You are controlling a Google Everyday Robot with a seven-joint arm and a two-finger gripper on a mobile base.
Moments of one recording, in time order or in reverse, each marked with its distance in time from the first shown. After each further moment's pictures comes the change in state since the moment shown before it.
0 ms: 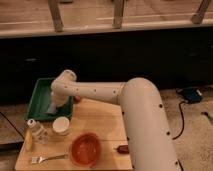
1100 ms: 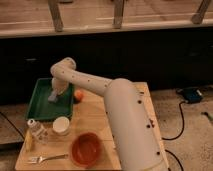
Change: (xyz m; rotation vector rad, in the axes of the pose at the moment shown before) arm 0.055 -0.060 0.011 0.000 -0.002 -0.029
